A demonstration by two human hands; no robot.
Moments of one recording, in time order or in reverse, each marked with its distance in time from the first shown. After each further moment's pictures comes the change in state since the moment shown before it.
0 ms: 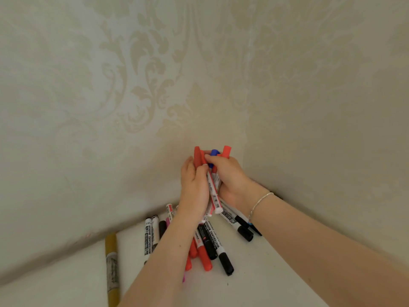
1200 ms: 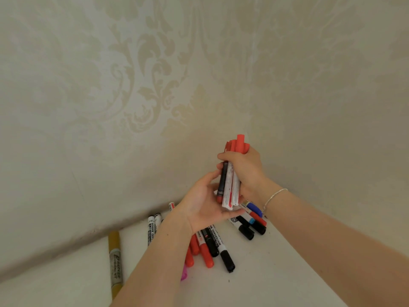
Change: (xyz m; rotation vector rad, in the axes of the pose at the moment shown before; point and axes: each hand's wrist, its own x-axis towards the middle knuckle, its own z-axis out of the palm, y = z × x) left_hand -0.007 -0.006 -0.010 -0.572 -0.522 -0.740; right_hand -0.015 -0.023 -0.014 -0.282 0.222 -0.253
